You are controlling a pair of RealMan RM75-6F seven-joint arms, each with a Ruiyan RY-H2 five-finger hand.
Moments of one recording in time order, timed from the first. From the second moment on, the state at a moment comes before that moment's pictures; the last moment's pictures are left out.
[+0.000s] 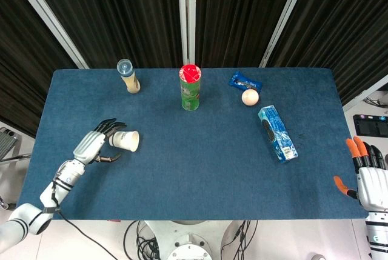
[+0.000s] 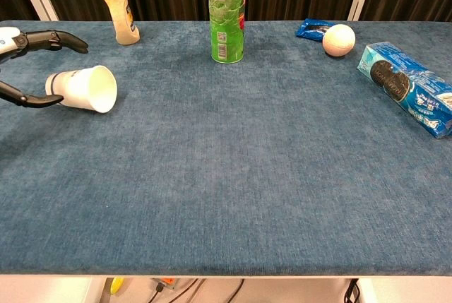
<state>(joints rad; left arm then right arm) -0.58 -1.53 0.03 -0.95 1.63 1.21 -0.69 0.04 -1.13 0.09 -1.61 -1.44 1.51 -0.02</state>
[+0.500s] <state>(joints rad) -0.74 -1.35 -0.10 -1.38 1.21 0.81 0.12 0.04 -1.14 0.10 -1.60 -1.42 1.49 -0.01</state>
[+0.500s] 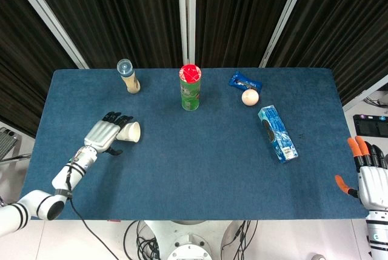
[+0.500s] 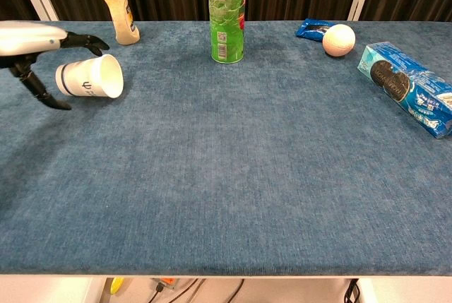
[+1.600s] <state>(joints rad) -0.74 -1.40 -0.18 -1.41 1.19 0.87 -0.07 0.04 -1.14 0.10 -1.58 -1.41 1.47 0.02</state>
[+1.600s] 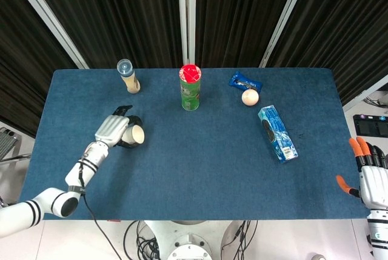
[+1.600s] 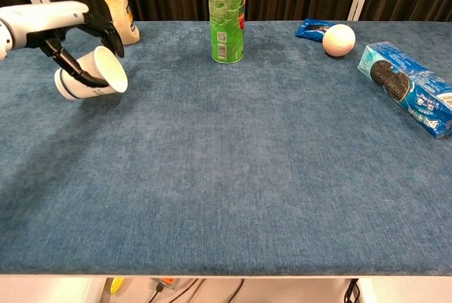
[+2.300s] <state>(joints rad) -0.49 -1.67 -0.18 -0.93 1.40 1.27 -0.95 0.05 -1.13 0.09 -1.63 -1.42 1.46 -0.02</state>
